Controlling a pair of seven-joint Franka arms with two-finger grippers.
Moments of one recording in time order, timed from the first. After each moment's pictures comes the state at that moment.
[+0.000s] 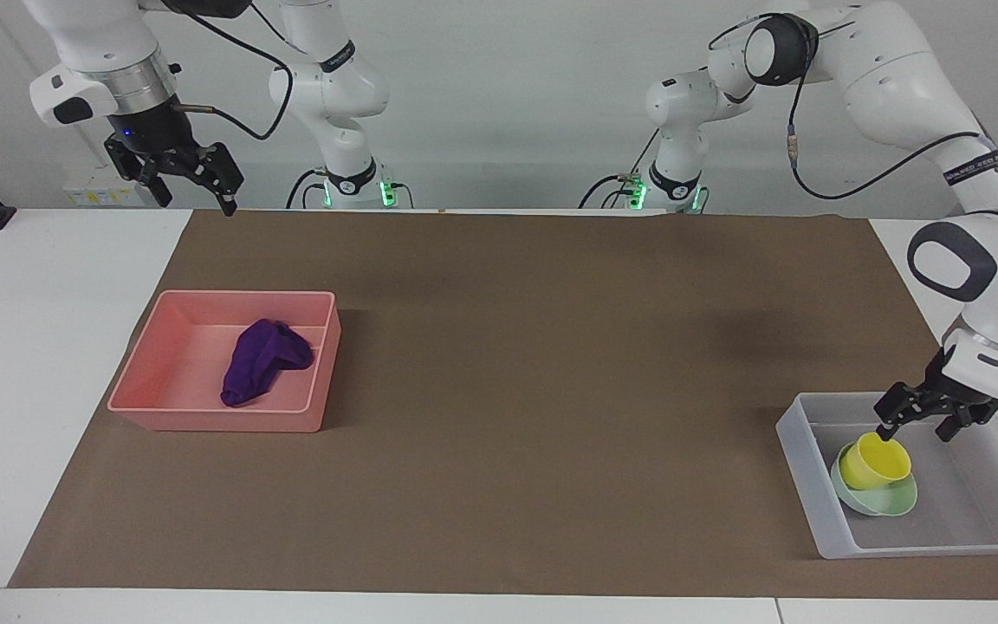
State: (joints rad) left arm 0.20 0.46 -0.05 -1.49 -0.10 2.21 0.30; right arm -0.05 -0.07 -0.03 -1.58 -0.02 1.52 0.10
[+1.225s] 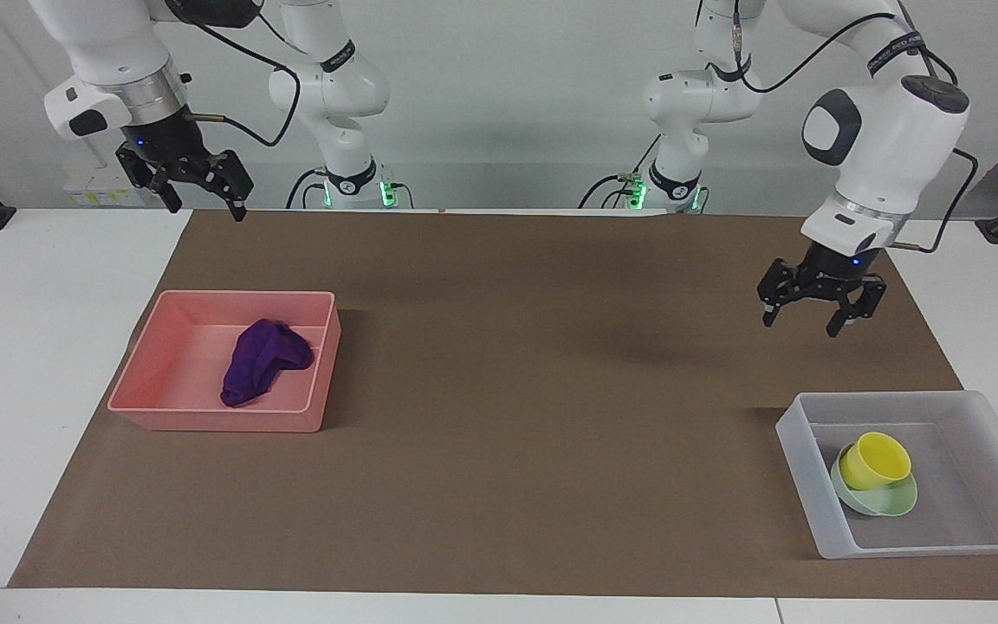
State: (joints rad) left arm -0.10 -0.07 -0.06 -1.89 -0.04 2.05 0.09; right arm -0.02 -0.05 -0.06 -1.60 -0.02 1.53 0.09
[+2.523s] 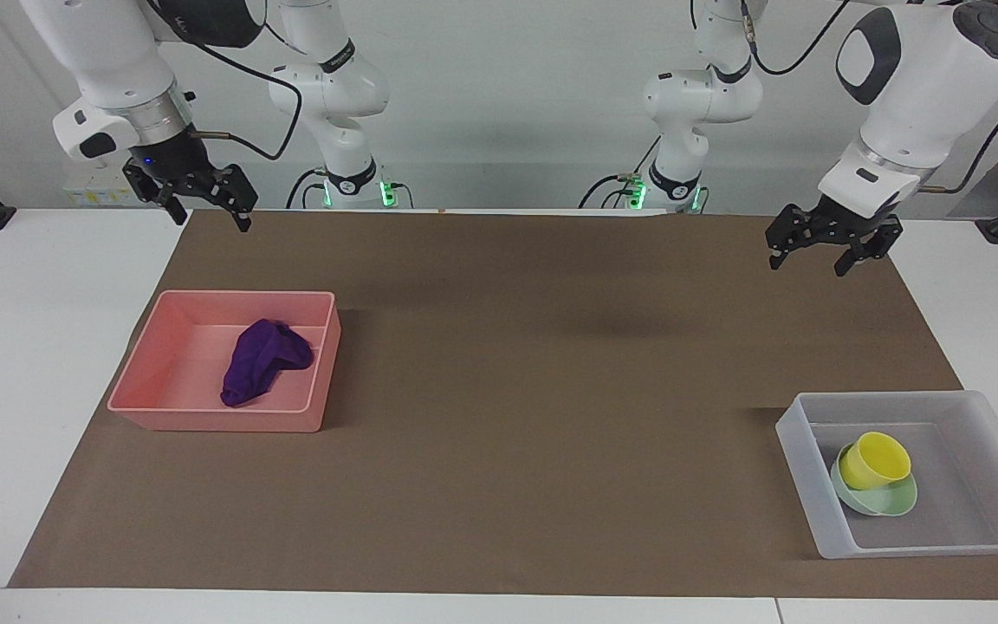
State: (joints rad) left arm -0.05 0.01 -0.03 -1.64 -0.03 1.66 0.09; right arm -0.01 -0.06 -0.05 -1.64 -0.02 1.55 0.07
